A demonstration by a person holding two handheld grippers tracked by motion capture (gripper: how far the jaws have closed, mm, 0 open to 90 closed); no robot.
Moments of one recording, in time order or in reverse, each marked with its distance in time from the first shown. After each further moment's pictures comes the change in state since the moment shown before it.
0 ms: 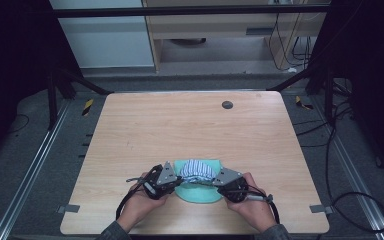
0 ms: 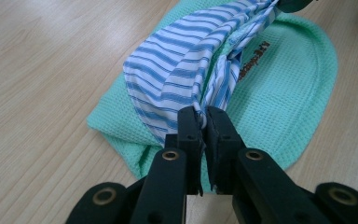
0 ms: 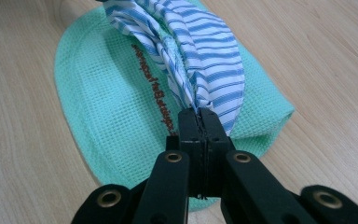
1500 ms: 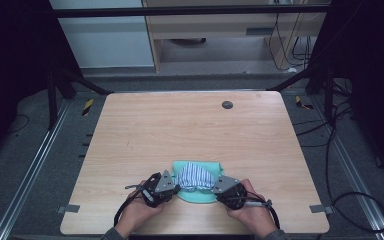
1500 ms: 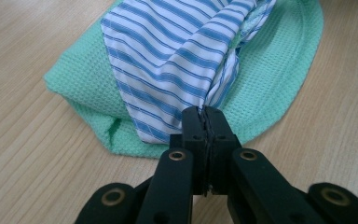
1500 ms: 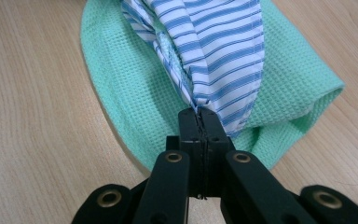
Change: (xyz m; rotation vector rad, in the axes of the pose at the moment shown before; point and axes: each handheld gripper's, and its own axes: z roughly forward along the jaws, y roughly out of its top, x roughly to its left) left arm -0.010 -0.020 0.003 0.039 -0.043 -0.009; right arm 0.014 -0.012 0.005 0.044 0.050 -0.017
